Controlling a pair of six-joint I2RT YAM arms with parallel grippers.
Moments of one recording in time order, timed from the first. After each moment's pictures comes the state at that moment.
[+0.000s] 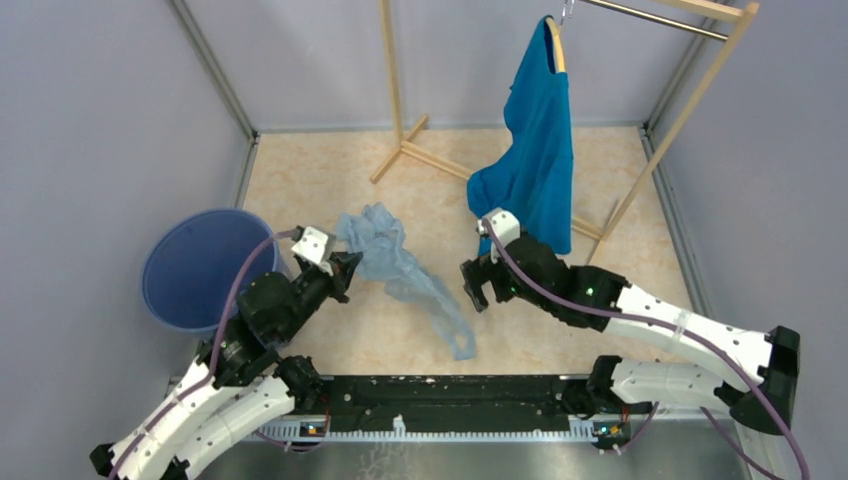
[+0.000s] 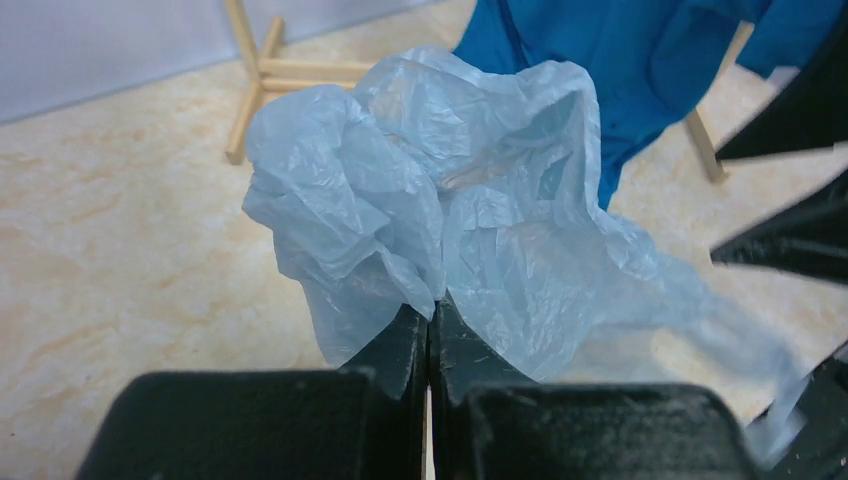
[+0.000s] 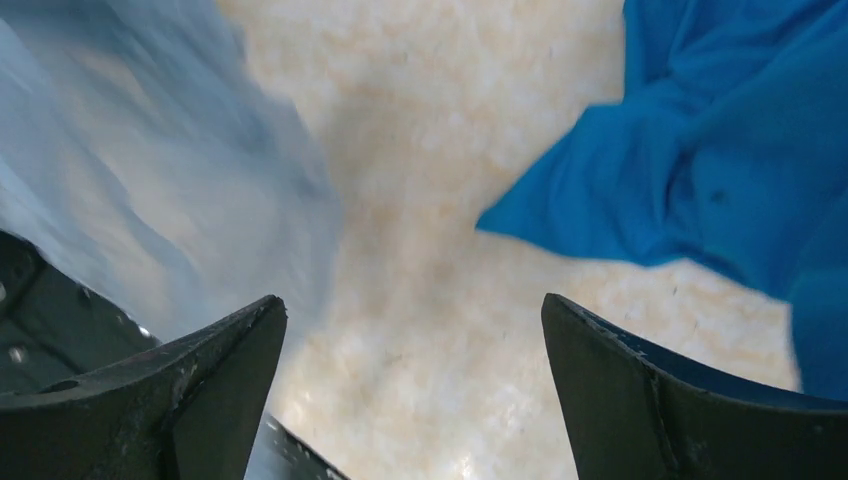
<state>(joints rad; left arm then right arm) -0.79 0.49 0.73 -0.41 -0.20 -0.10 1.05 1.07 1.00 -0.52 0.35 0.26</state>
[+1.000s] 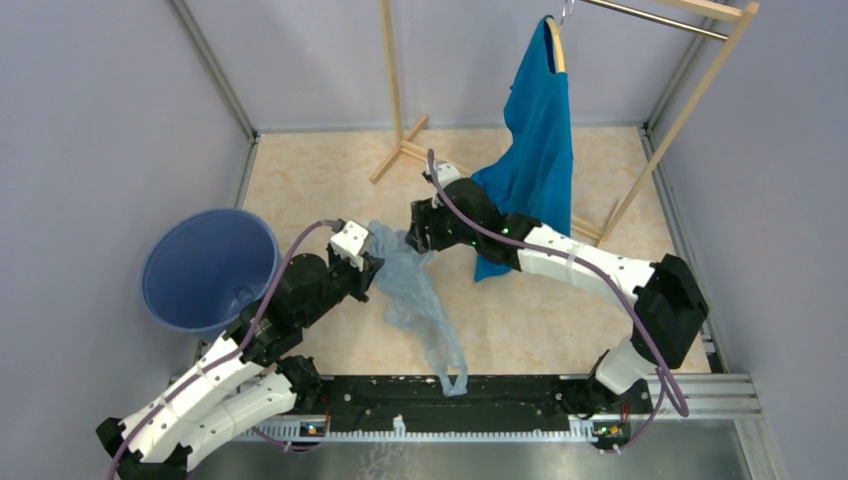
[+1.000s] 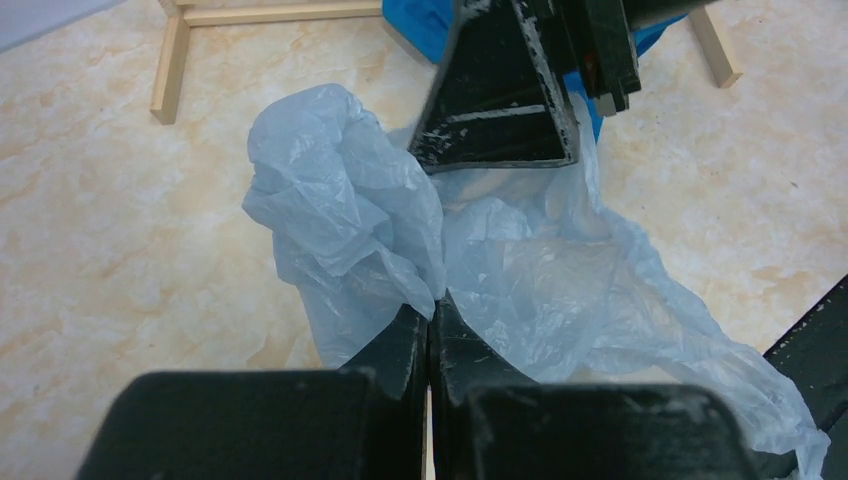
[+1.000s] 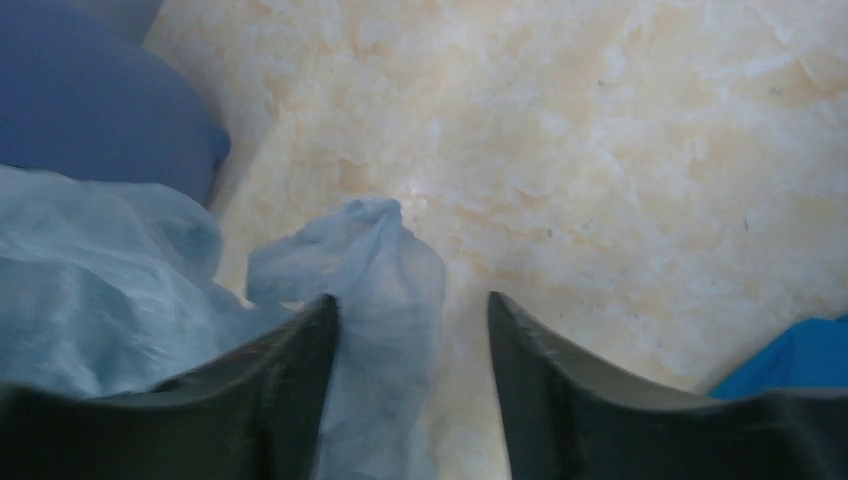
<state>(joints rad) -0.79 0.61 0.70 -0.38 -0.14 -0.07 0.90 1.60 1.31 -0.24 0.05 0.40</state>
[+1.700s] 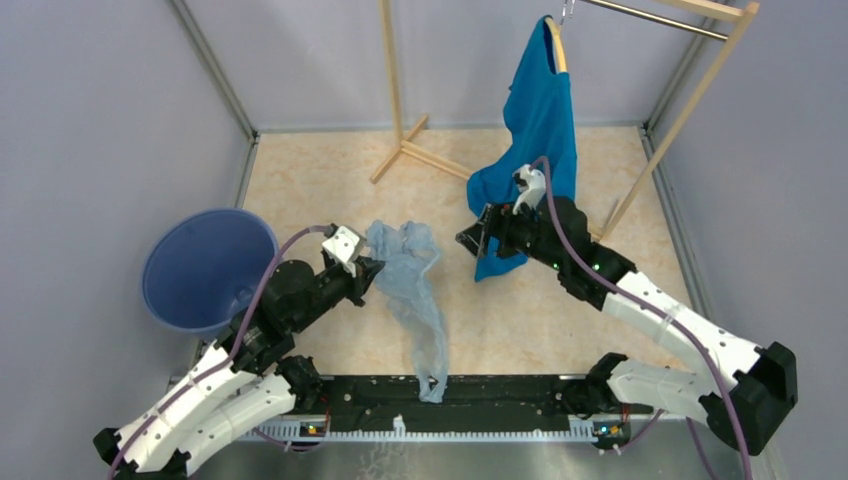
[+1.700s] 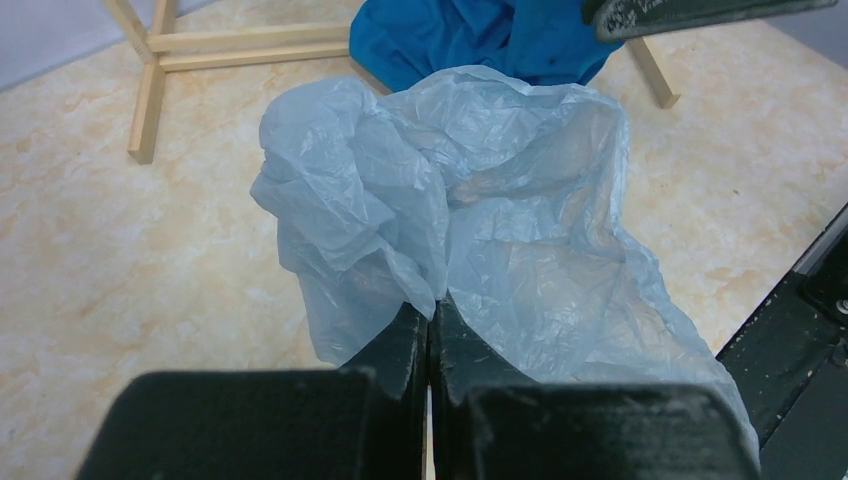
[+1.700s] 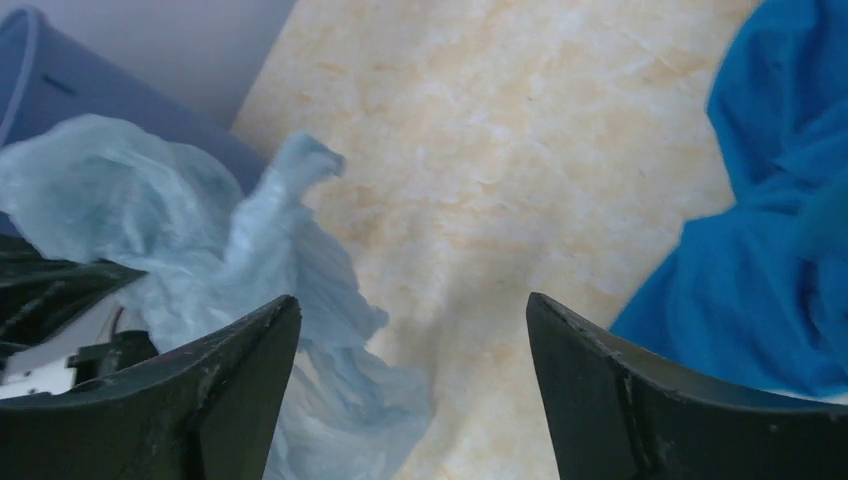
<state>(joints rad) -0.79 0.54 0.70 -0.36 -0.06 -0.07 0.71 1.02 0.84 -0.14 -0.04 0.52</state>
